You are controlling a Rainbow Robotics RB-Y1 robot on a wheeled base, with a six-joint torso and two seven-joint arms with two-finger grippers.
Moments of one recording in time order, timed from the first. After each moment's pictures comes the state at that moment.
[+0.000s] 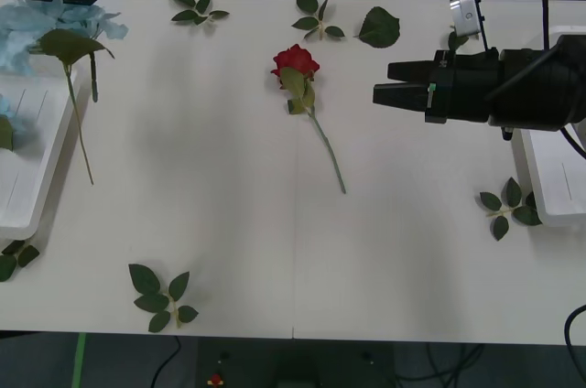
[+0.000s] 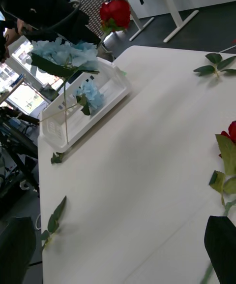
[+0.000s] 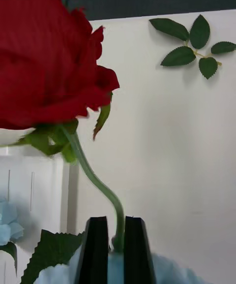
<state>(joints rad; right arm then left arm) -0.47 -0.67 0.09 -1.53 -1.88 1.11 2.35 -1.13 0.90 -0.49 -1.22 0.80 1.38 -1.23</state>
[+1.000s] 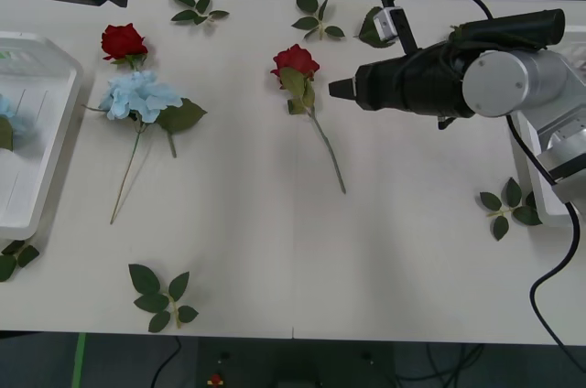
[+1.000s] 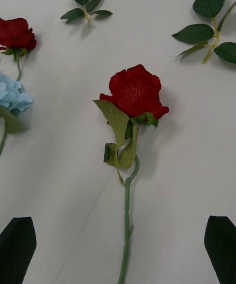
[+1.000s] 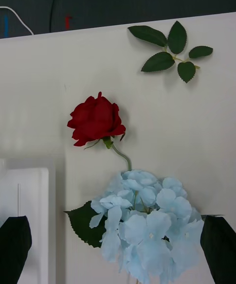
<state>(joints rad) -0.65 -0.56 0.34 -1.47 -1.06 0.86 1.65 -1.13 0.90 -0.50 -1.23 0.84 1.33 -1.25</state>
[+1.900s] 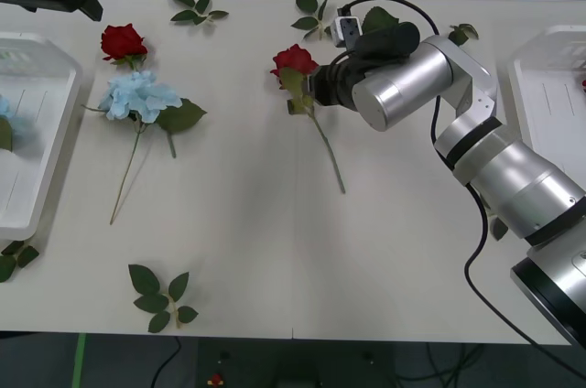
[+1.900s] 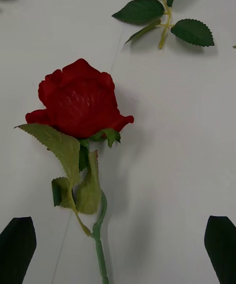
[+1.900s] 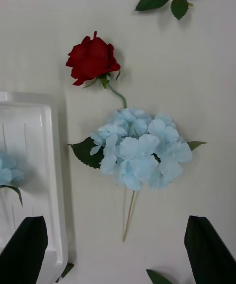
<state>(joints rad) -0.85 -0.33 0.51 -1.16 -0.44 0.82 1.13 -1.06 0.89 -0.28 -1.47 0.84 1.75 -1.25</state>
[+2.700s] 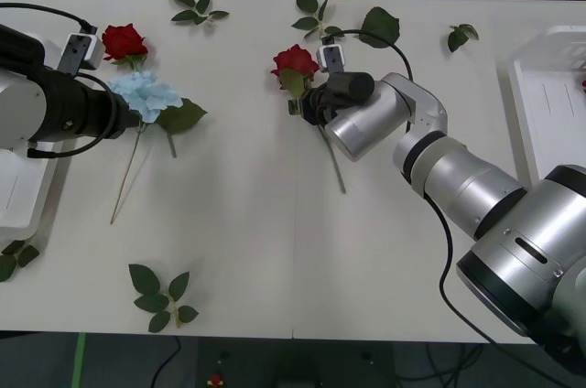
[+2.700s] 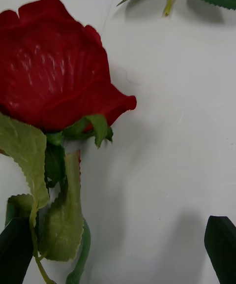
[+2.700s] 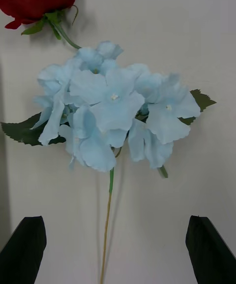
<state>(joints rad) -0.96 -0.17 0.59 -0.68 -0.26 0.50 1.05 -0.41 0.72 -0.10 -1.84 0.60 1.36 -1.33</state>
